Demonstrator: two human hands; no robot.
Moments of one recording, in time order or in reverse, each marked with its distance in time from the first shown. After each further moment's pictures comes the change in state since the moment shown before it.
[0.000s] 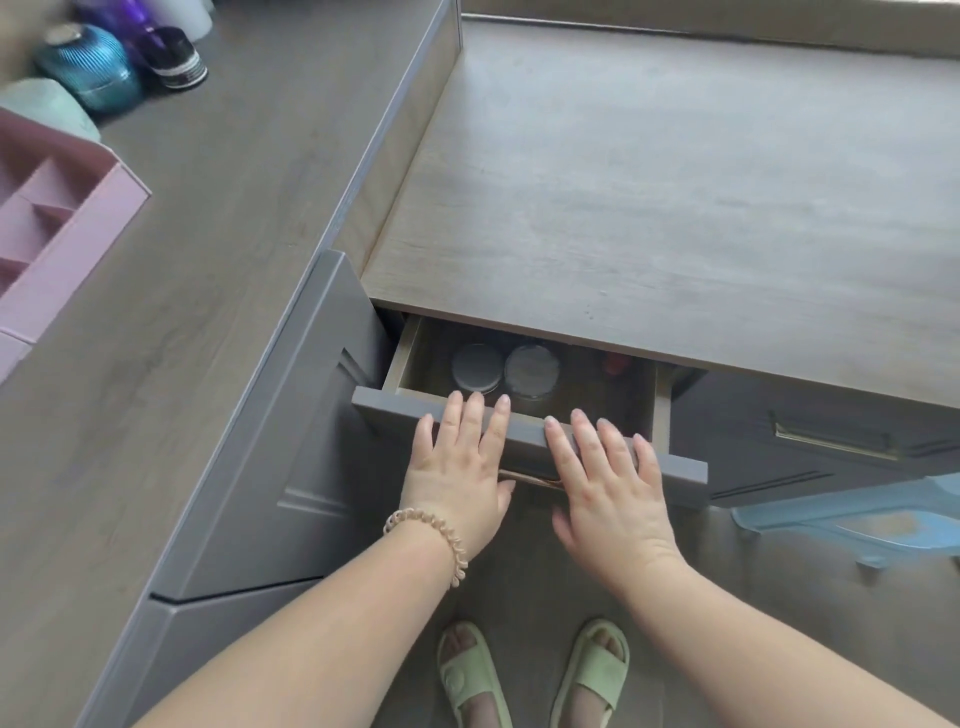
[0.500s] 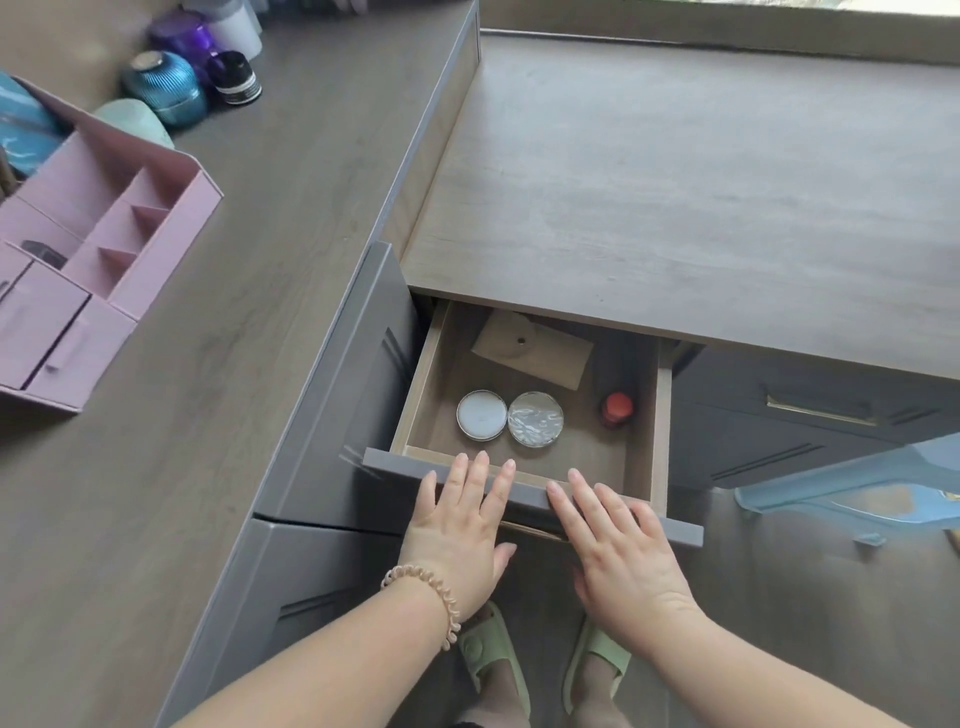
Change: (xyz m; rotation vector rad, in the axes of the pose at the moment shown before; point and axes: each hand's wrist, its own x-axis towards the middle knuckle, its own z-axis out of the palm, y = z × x) left_hand -0.102 -0.008 0.005 -0.004 -0.152 0.078; right_hand -0.091 -0.029 -0.006 0.073 -0.109 -0.131
